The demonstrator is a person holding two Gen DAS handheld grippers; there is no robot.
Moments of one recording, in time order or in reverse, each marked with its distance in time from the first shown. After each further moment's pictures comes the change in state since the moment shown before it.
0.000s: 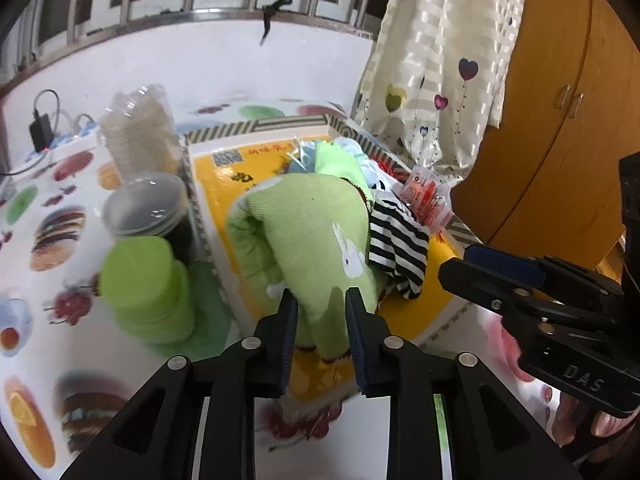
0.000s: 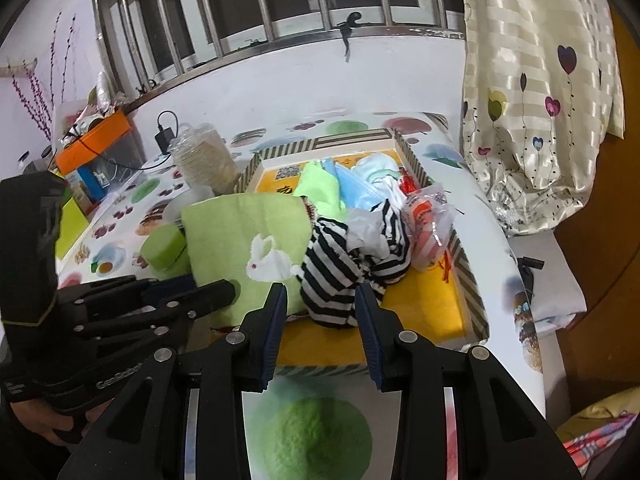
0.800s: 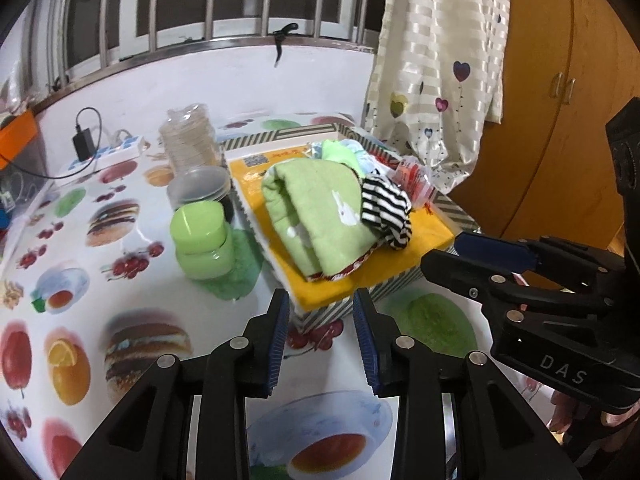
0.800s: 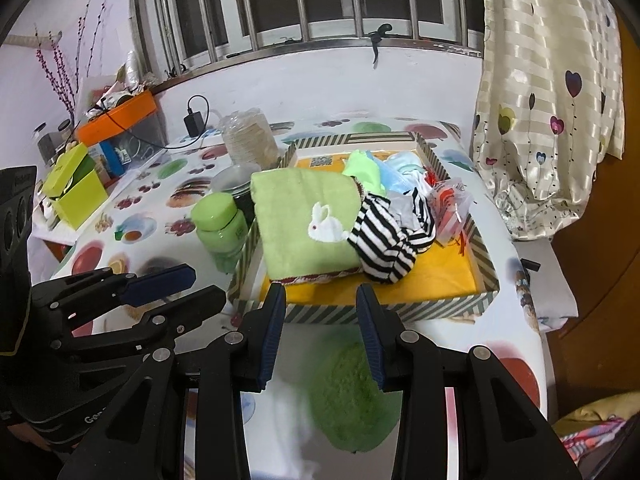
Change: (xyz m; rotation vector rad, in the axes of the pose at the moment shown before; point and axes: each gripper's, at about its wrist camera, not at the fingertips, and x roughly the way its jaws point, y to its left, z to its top) left arm -0.071 -0.016 -0.046 0.042 -0.054 0.105; right arm -0.036 0.042 -0.029 -0.078 -0.002 -0.003
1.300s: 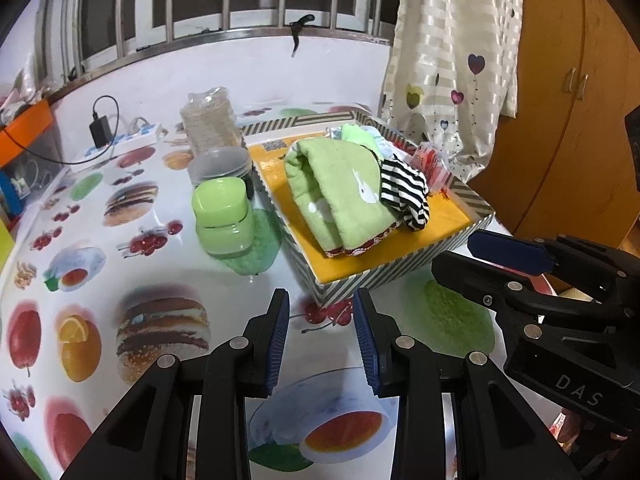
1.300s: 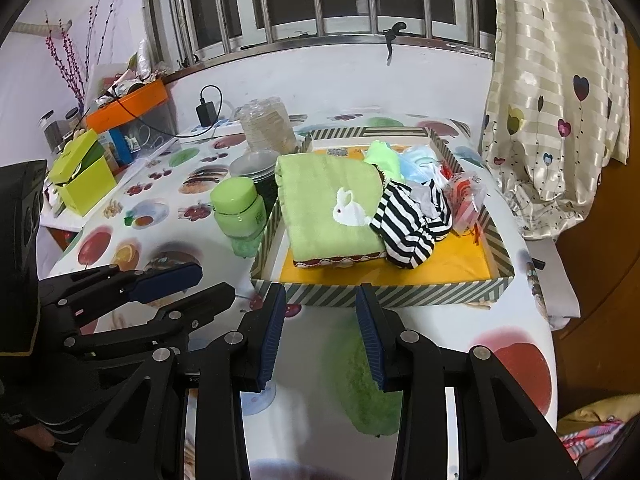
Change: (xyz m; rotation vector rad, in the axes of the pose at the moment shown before) left arm -0.003 0.006 -0.014 -0.016 0.025 0.055; right arm -0.003 0.018 -0.011 -0.026 0.010 0.008
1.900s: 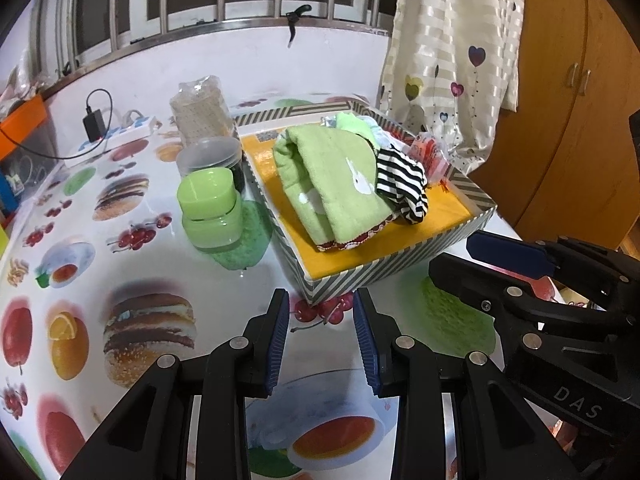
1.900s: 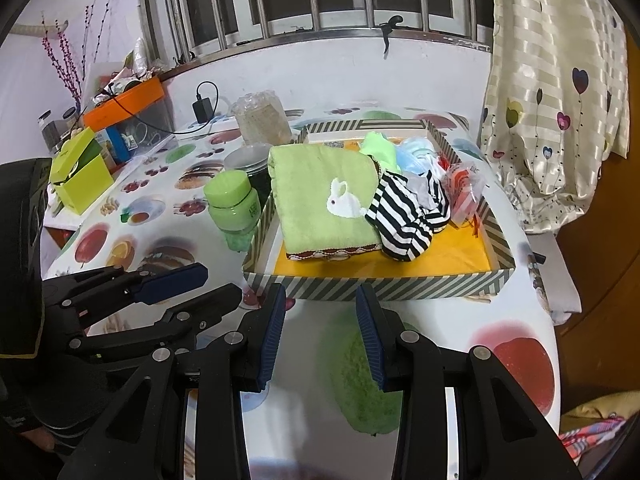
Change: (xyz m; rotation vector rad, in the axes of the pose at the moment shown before) left arm 0.013 -0.006 -0.001 -0.001 0.028 -0.005; right arm 0.006 -0.006 -0.003 0.012 0.017 0.001
